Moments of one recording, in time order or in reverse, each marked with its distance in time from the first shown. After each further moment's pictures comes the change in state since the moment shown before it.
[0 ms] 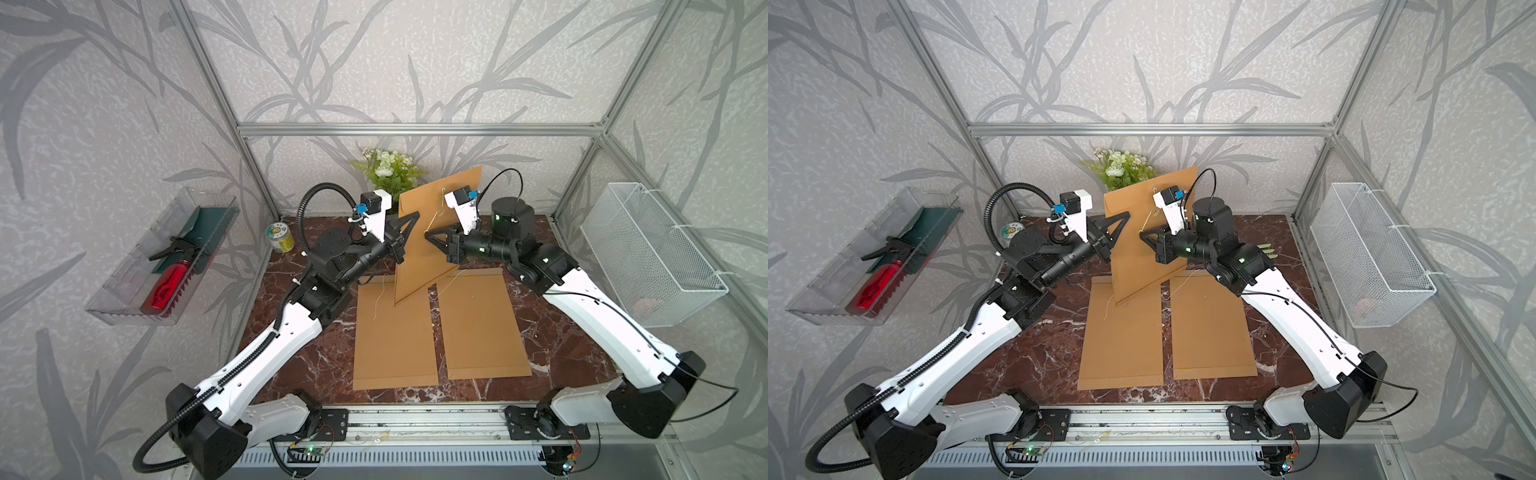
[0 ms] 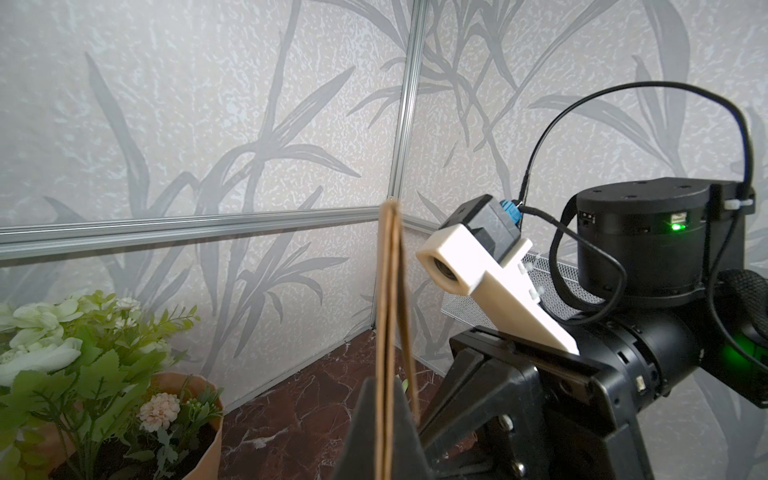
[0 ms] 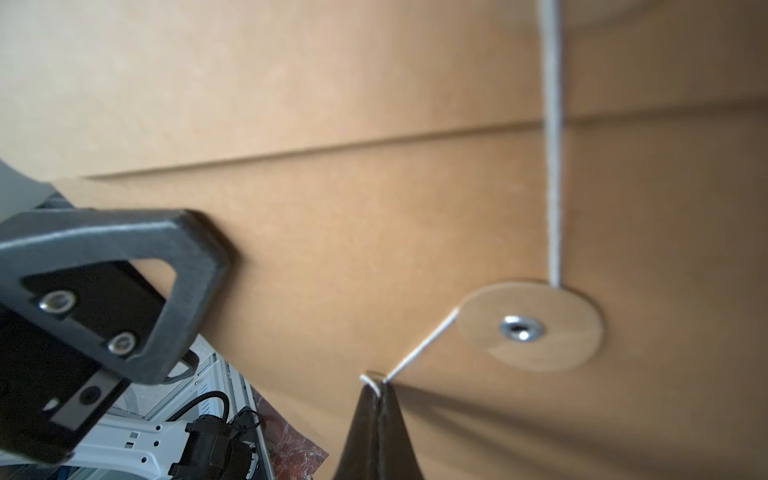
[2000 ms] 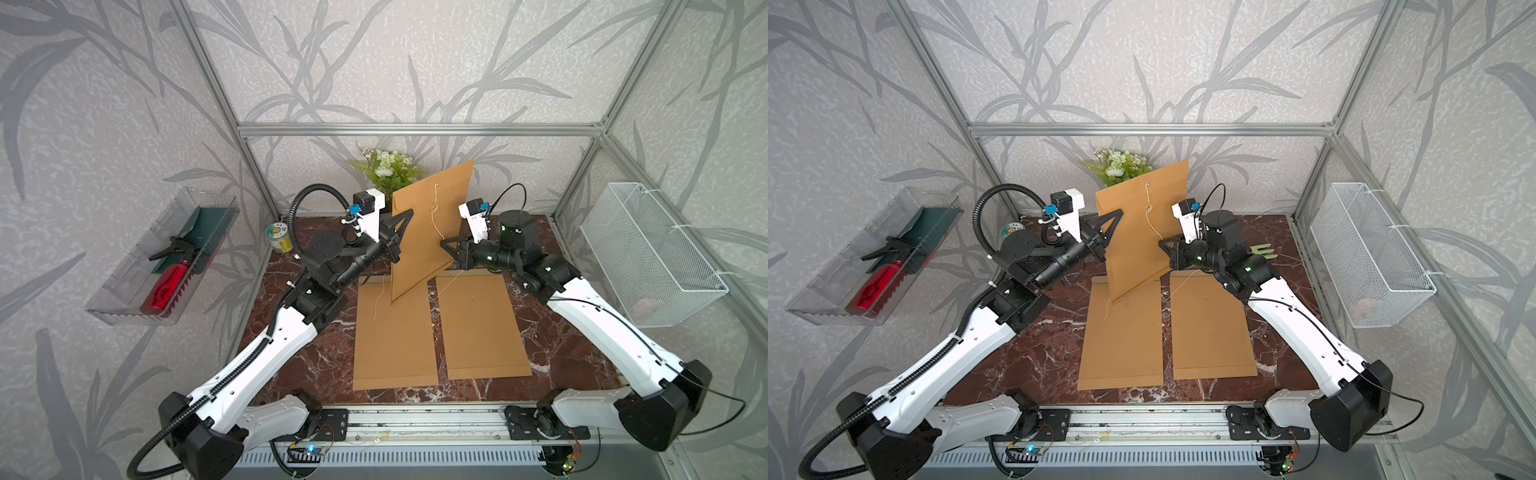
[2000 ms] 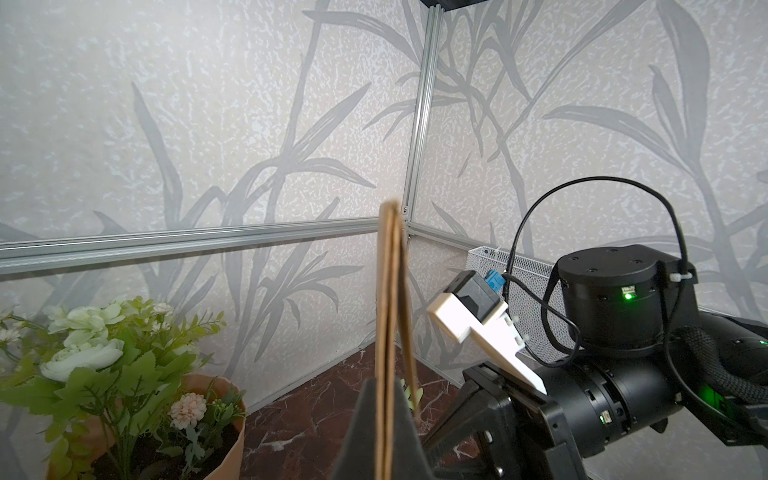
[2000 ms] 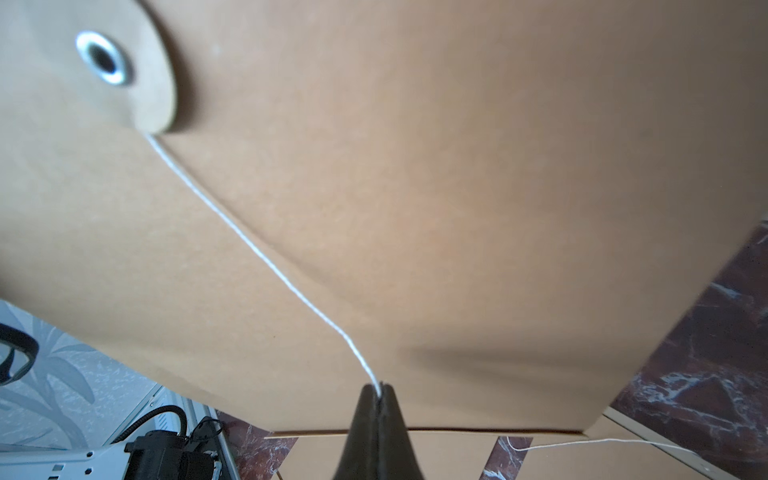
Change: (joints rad) left arm 0.001 -0.040 0.000 -0.027 -0.051 0.032; right arm -0.101 -0.074 -0.172 0.029 0.059 0.021
